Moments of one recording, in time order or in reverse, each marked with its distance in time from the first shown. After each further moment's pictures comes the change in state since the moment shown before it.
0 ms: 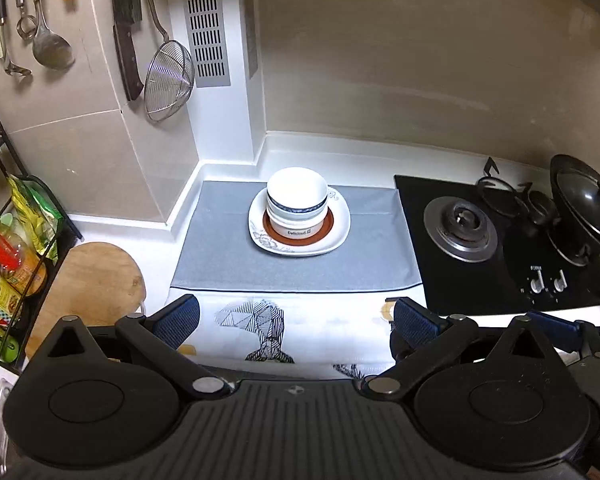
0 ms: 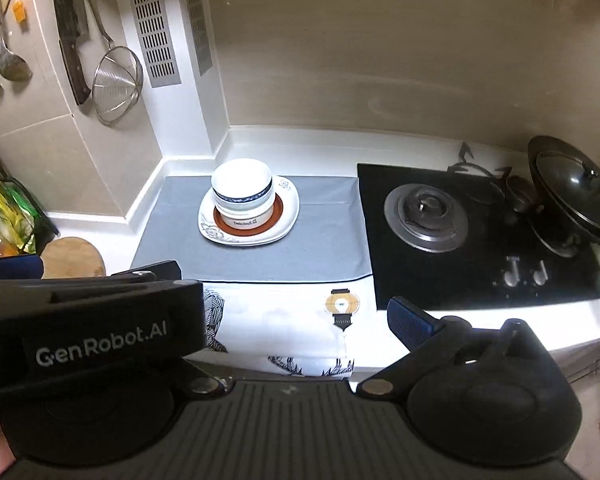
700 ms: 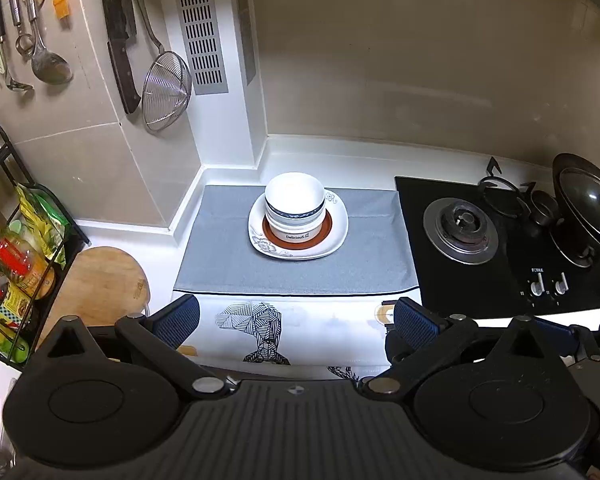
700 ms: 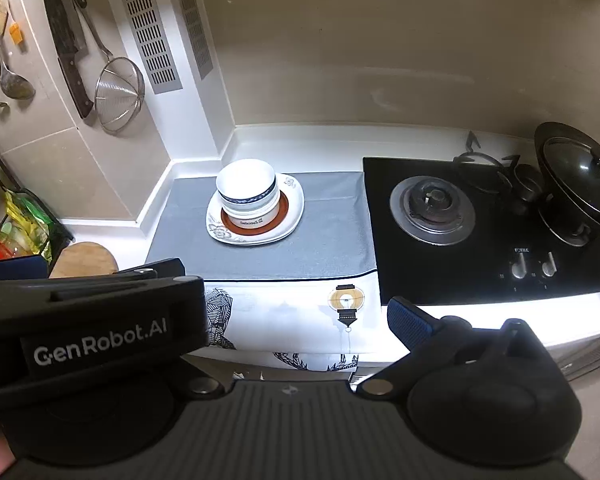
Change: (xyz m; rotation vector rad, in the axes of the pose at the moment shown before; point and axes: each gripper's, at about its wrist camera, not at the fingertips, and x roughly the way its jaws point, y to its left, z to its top) left arm -0.009 -0.023 0.015 0.004 0.009 0.030; right arm -0.002 -0.022 0.019 0.020 0.029 0.053
